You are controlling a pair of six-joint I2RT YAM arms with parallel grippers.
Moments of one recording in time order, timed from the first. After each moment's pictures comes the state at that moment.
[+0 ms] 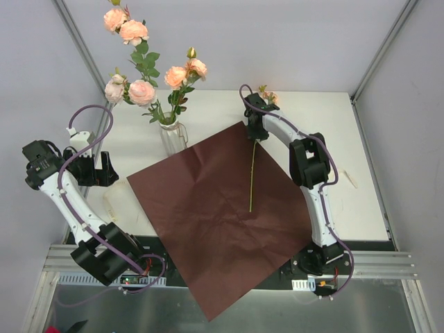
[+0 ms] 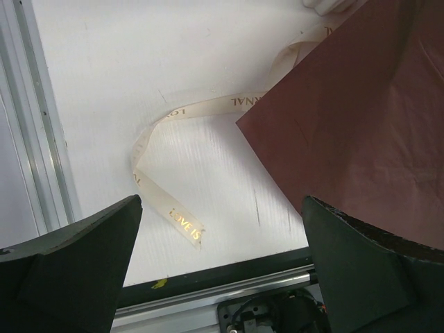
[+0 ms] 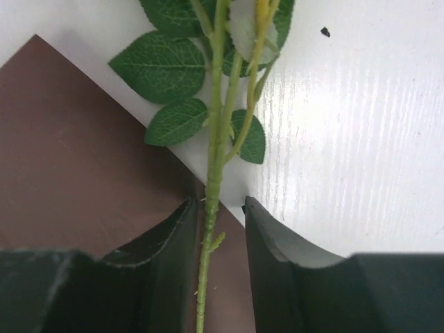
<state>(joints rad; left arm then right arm) 0.78 1.13 1.15 -1.13 0.70 0.66 0.46 2.39 2.03 -0.77 0.27 0.39</state>
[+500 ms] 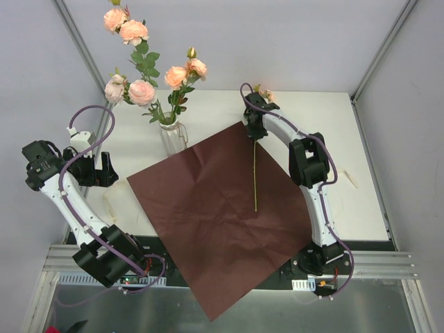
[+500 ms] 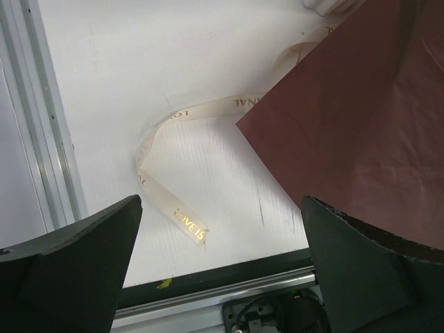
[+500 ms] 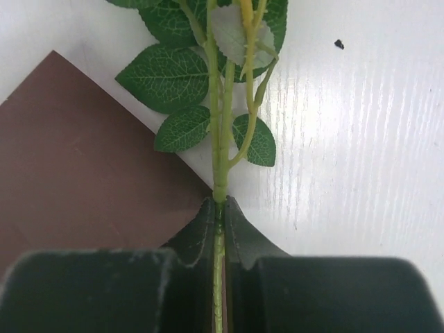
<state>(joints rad) 0.78 1.11 1.15 -1.13 0.70 0.68 0.44 2.40 2.05 -0.77 0.25 0.41</state>
